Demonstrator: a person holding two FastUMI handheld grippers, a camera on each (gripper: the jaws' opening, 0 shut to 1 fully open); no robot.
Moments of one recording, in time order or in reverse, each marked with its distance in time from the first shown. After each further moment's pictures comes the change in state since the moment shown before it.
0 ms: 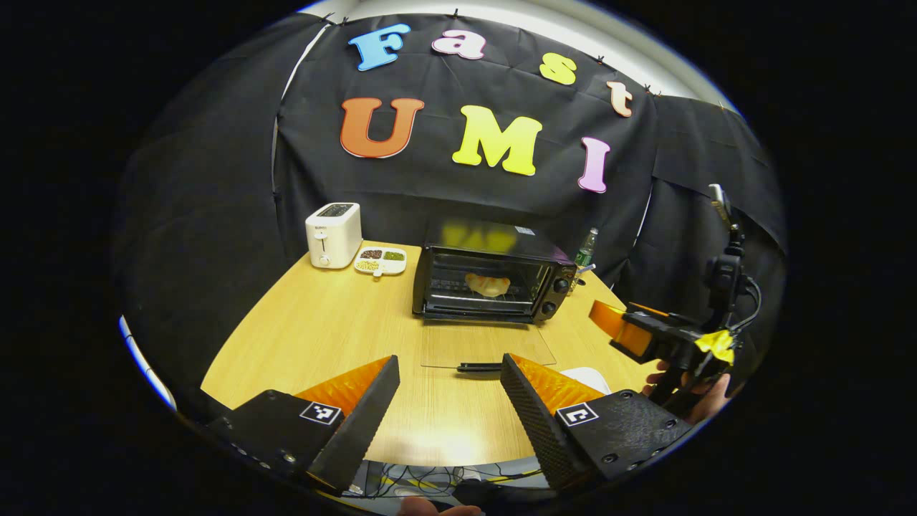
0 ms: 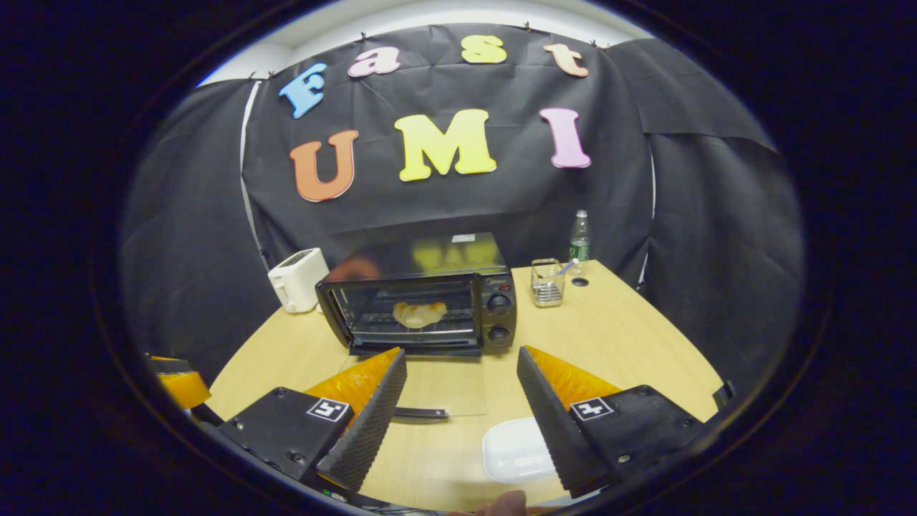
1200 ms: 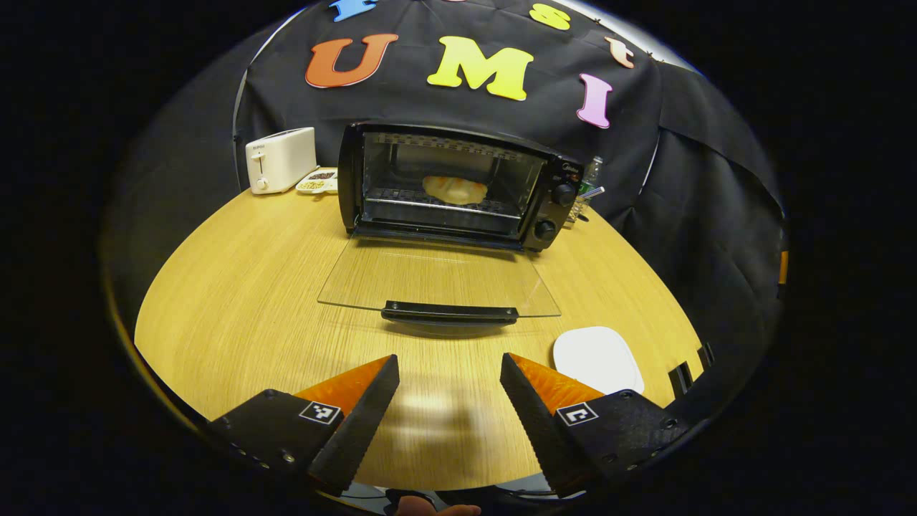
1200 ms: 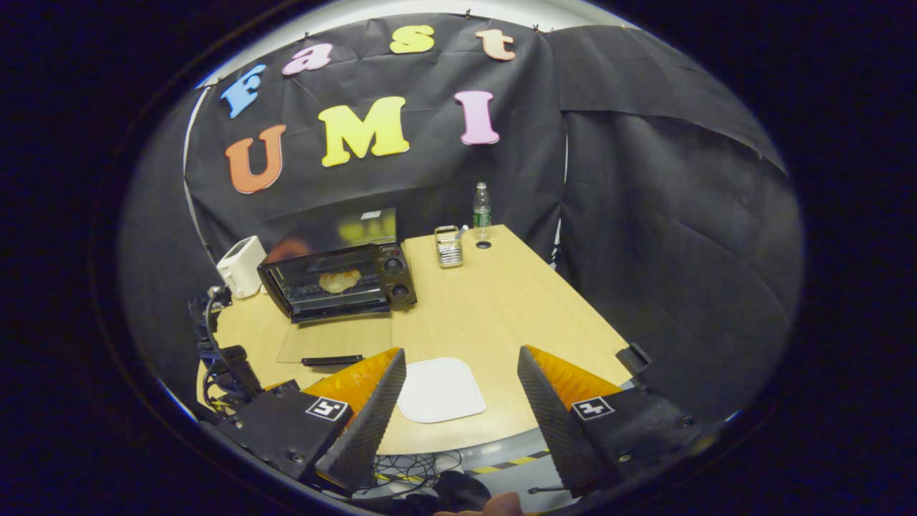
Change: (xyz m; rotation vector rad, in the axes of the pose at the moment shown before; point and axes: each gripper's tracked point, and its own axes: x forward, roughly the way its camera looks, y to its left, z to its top) left arm 0.145 -0.050 -0.122 -0.007 0.215 0.011; right arm -0.109 -0.106 -0.025 0.129 0.159 -0.241
